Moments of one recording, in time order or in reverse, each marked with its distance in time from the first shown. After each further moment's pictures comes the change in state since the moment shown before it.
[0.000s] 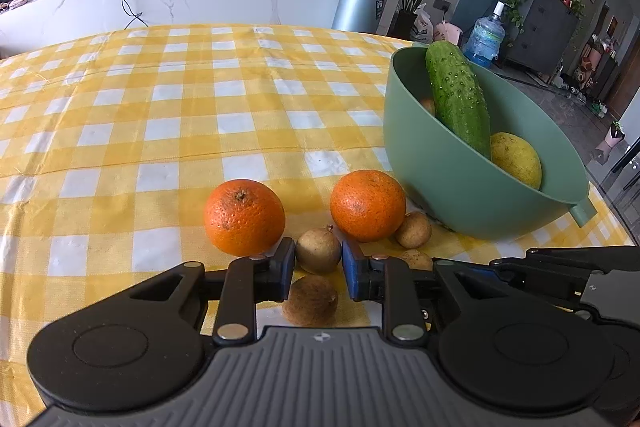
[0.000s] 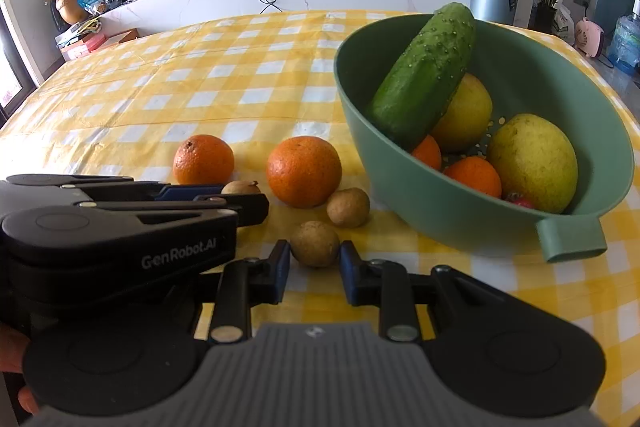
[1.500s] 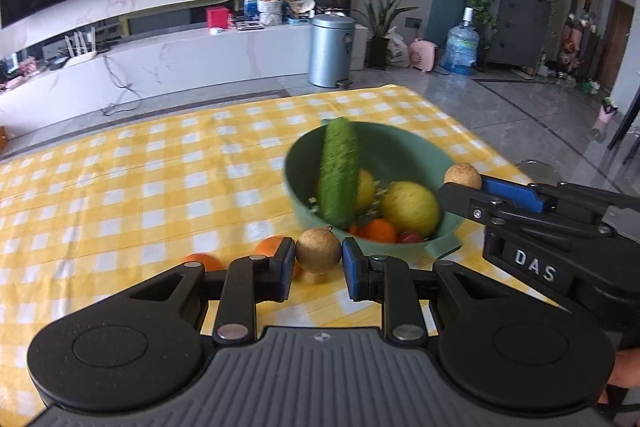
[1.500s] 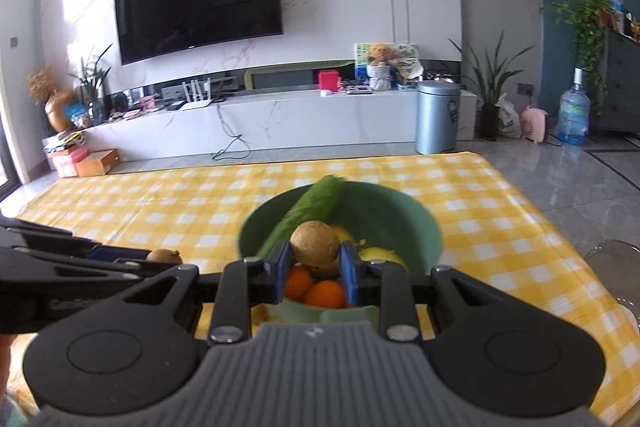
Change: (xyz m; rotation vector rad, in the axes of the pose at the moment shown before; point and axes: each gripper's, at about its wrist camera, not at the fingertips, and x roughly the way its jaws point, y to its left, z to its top) left arm -0.076 -0.097 0.029 0.157 -0.091 0.035; right arm -0.136 -0.069 -0.006 0.061 -0.407 -0.094
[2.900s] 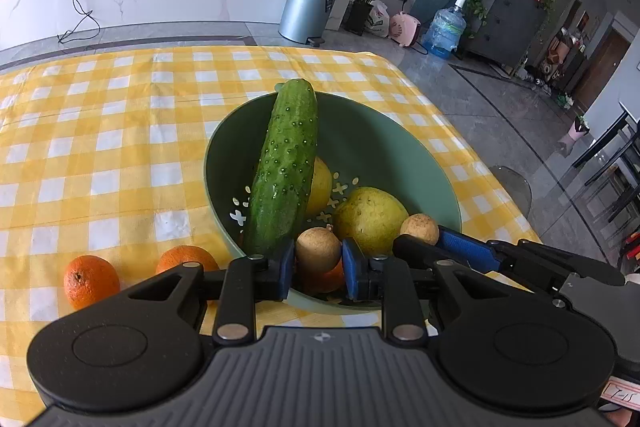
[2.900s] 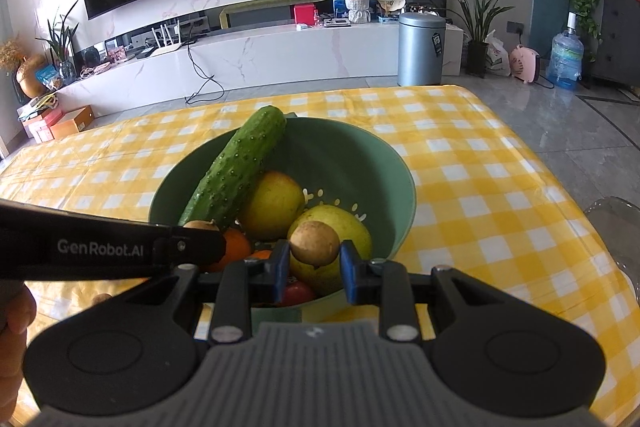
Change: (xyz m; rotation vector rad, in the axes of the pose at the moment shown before) left arm 0.086 0.003 0.021 -0.160 0.141 -0.153; right arm 0.071 -0.032 -0.002 0.027 0.210 -0.039
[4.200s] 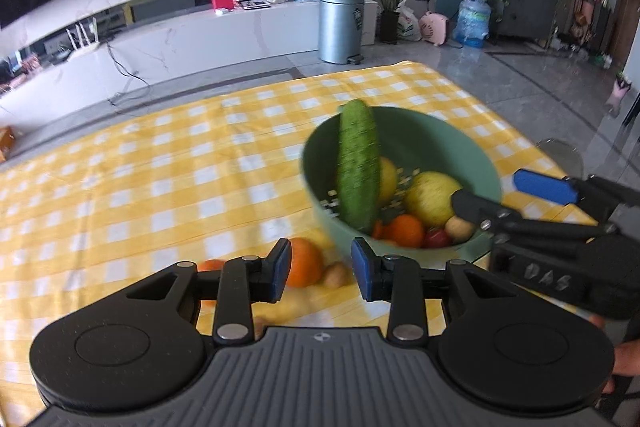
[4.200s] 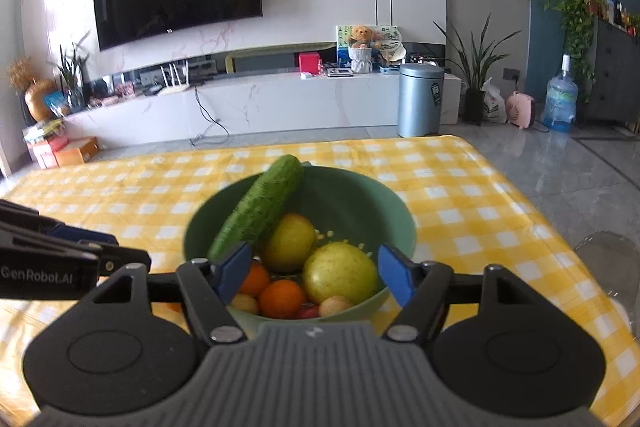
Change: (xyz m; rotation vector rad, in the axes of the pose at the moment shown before) left arm -0.070 -0.003 -0.022 0.189 -0.059 0.242; right arm -0.041 0.018 -0.011 0.000 -0.167 0.016
